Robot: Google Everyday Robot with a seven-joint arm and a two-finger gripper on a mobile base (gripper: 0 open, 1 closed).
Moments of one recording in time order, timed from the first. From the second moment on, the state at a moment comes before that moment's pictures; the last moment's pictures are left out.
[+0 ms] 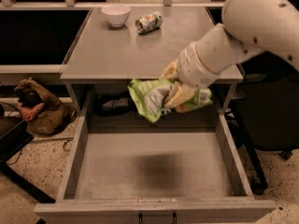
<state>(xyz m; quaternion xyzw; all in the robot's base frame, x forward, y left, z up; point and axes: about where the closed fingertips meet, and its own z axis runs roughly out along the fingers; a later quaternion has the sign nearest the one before) 0.539 -0.046 0.872 -0.76 0.57 0.07 0.31</state>
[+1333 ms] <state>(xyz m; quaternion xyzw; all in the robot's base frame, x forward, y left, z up) 0.482 -0.006 0.754 -0.75 0.53 0.22 0.34</state>
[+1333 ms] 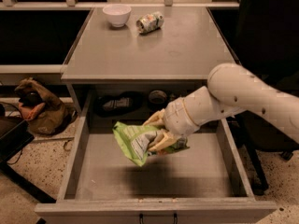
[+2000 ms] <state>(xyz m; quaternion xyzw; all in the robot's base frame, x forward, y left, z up) 0.477 0.009 0.678 -0.75 0.55 0.21 0.31</state>
